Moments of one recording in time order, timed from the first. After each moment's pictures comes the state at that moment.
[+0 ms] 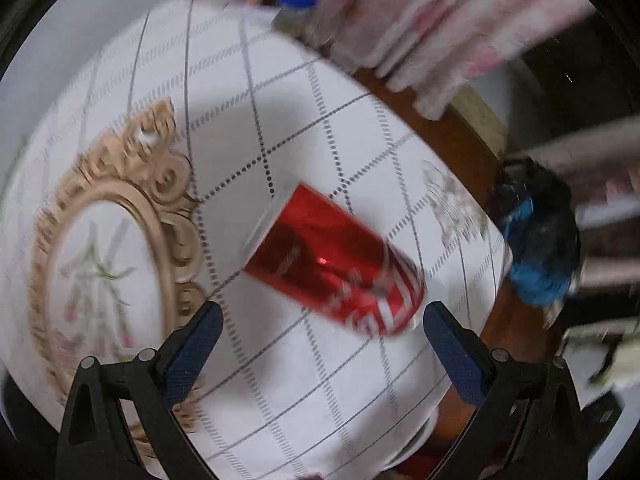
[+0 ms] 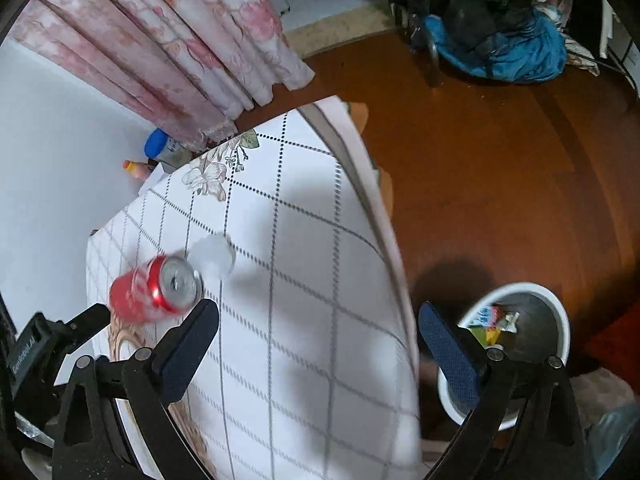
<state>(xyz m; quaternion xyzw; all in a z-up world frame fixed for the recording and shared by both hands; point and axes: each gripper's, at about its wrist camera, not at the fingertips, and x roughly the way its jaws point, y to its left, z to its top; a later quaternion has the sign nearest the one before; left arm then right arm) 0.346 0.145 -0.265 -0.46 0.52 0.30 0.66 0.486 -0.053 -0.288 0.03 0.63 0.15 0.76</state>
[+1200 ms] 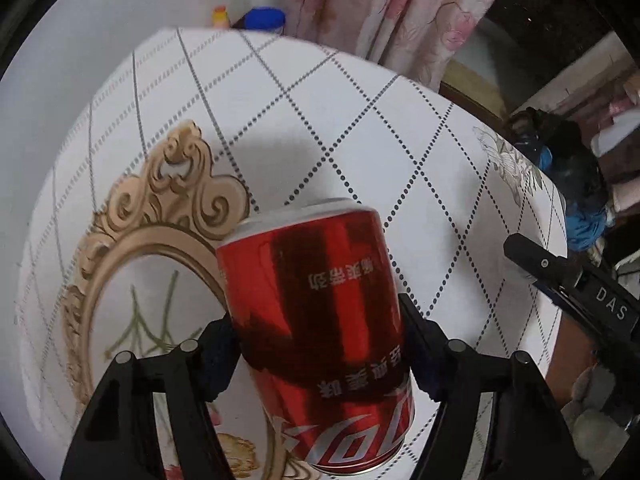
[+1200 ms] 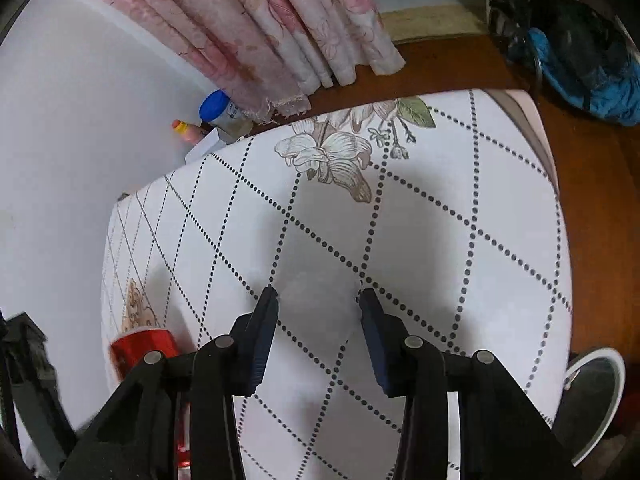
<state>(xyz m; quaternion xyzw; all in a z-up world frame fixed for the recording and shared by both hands) 0.295 0.139 -0.277 -0.29 0.55 0.27 0.73 0.485 0.067 -0.342 -0.01 0.61 0.27 0.75</state>
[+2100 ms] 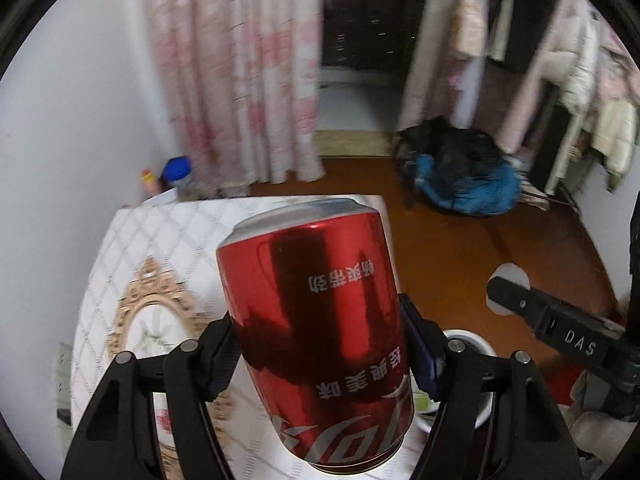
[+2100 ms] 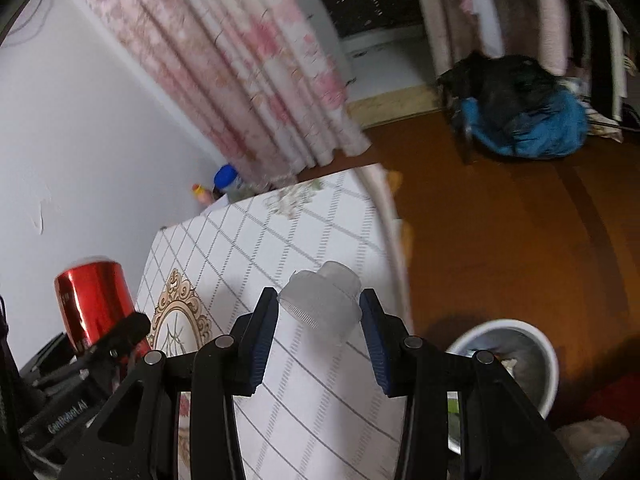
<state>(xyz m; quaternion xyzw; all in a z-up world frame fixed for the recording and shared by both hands) 0.274 -0.069 -0.109 -0.11 0.43 0.16 0.88 0.375 -0.157 -0.176 0.04 0.48 0.25 0.84</state>
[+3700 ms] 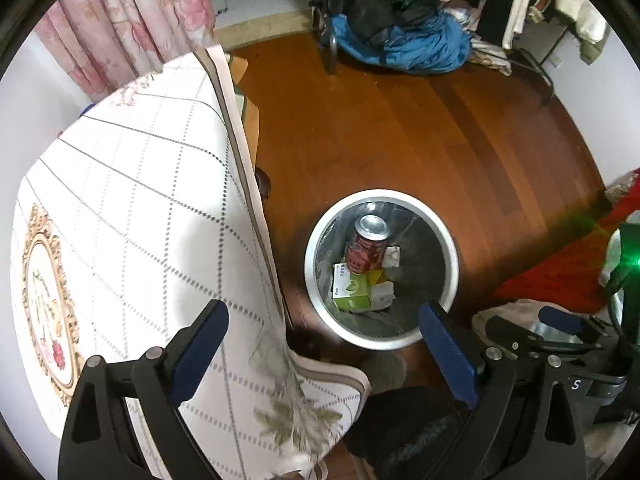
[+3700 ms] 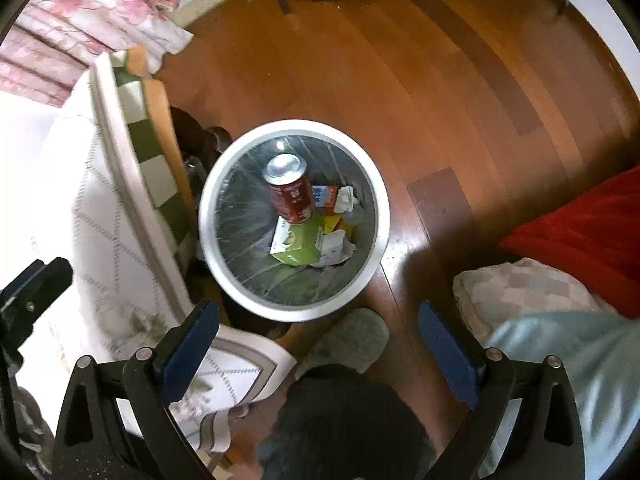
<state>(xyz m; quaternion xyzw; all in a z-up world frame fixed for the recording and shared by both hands) 0.326 -0.227 -0.226 -0.07 0.61 0.06 0.79 0.348 -0.401 -0.325 0.04 0.68 0.07 0.73</state>
